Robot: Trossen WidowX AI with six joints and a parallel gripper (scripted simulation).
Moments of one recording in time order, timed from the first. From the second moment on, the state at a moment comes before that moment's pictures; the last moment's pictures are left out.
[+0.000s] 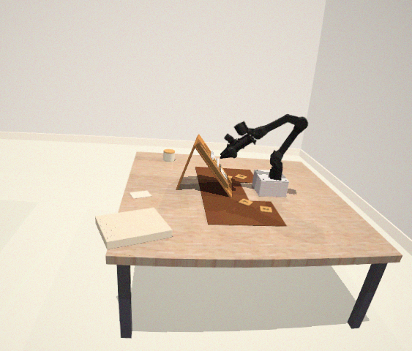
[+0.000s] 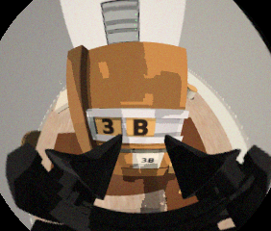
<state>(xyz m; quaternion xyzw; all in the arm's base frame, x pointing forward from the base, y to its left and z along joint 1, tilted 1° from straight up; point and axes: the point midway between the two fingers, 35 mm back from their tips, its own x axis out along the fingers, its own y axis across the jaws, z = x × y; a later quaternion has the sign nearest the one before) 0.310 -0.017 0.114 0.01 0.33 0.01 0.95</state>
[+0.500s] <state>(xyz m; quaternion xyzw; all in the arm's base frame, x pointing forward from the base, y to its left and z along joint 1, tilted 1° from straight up) 0.308 -0.016 0.116 0.01 0.33 0.02 0.95</state>
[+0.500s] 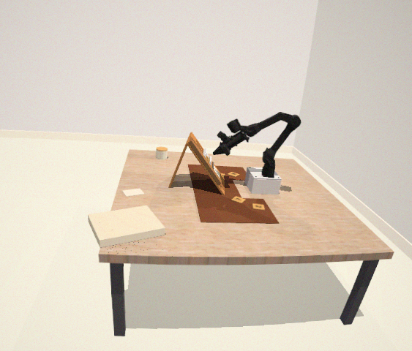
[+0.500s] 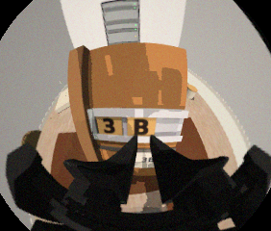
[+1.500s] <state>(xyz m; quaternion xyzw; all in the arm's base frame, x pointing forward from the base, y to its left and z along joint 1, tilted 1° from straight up) 0.332 -0.044 0.119 0.00 0.59 0.01 0.81</state>
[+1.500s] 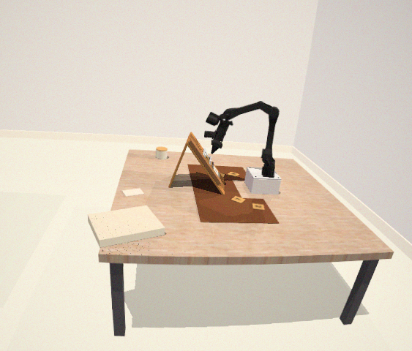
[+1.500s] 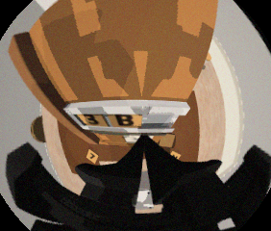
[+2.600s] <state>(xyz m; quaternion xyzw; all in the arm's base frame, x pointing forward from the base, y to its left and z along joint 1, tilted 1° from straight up) 0.342 -0.048 0.114 0.00 0.62 0.02 0.78</state>
